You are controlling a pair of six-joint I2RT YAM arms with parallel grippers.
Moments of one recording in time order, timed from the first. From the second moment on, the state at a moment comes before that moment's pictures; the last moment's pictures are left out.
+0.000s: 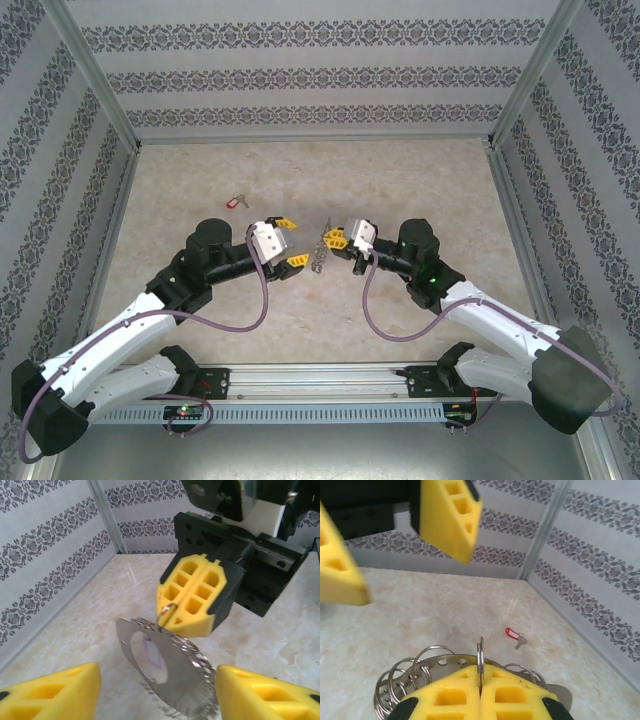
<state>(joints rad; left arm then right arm) -0.65 0.93 0.78 -0.10 0.35 0.37 0.61 1.09 0.59 0.38 -0.59 -0.35</state>
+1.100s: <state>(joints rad) -0.59 1.10 0.93 -0.27 0.67 0.60 0.63 1.13 0.71 0.15 -0.70 -0.61</state>
